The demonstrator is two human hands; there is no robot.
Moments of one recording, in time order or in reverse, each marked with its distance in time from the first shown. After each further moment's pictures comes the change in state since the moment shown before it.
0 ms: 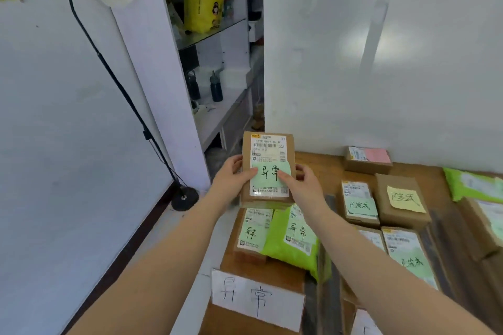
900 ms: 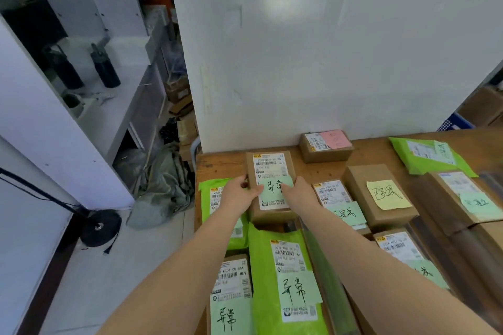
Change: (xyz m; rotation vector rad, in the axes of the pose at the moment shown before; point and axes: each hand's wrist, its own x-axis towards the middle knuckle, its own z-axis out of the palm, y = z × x) left_hand 0.204 -0.070 0.107 0.278 -0.376 -0.132; right_hand 0.172 0.074 -0.038 -0.532 0.316 0.448
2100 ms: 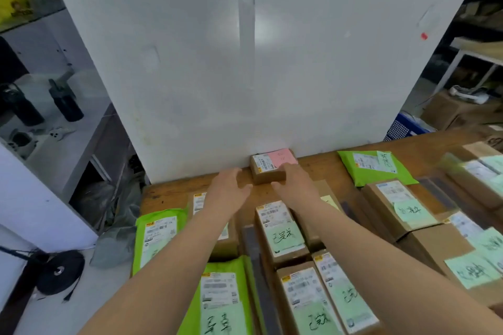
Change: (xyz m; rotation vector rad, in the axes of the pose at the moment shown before) left_hand 0.005 0.094 0.097 0.594 0.108 0.330; right_hand 0.024 0.030 -0.144 -0.302 0.194 -0.326
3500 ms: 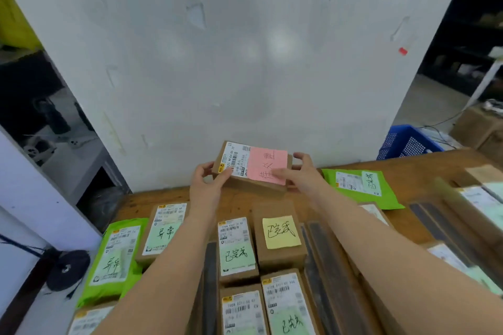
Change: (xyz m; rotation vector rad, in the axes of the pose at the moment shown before) left_hand 0.006 0.091 0.051 -0.908 0.372 -0.230; right_hand 0.050 0.094 -0.099 0.874 -0.241 0.088
